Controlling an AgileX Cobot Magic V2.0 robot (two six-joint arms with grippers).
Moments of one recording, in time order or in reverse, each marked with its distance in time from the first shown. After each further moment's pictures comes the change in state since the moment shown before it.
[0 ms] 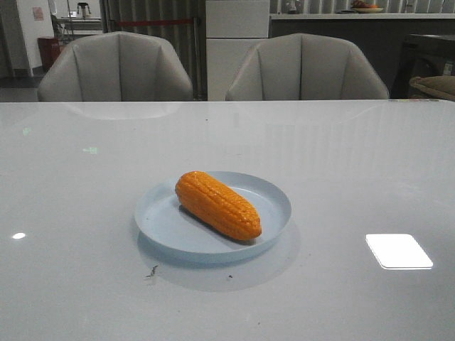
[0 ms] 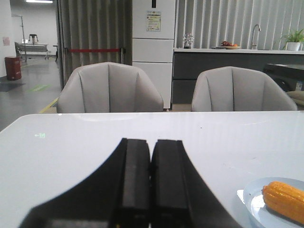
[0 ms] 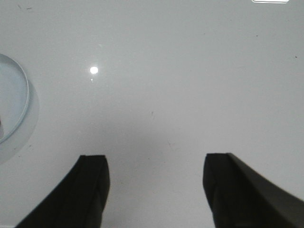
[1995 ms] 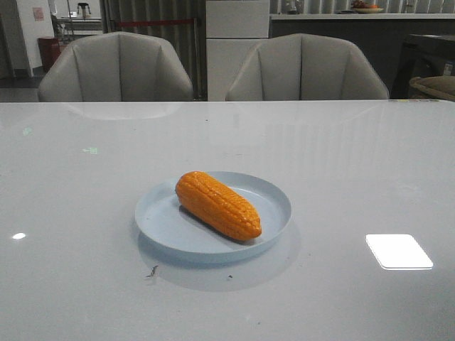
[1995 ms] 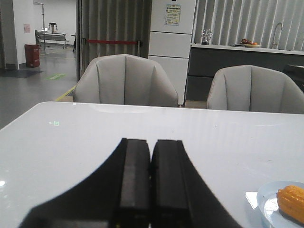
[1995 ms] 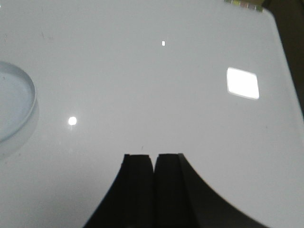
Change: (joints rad) left arm 0.060 0.000 0.000 -0.043 0.025 0.000; right arm 0.181 -0.352 0.226 -0.165 -0.226 0.000
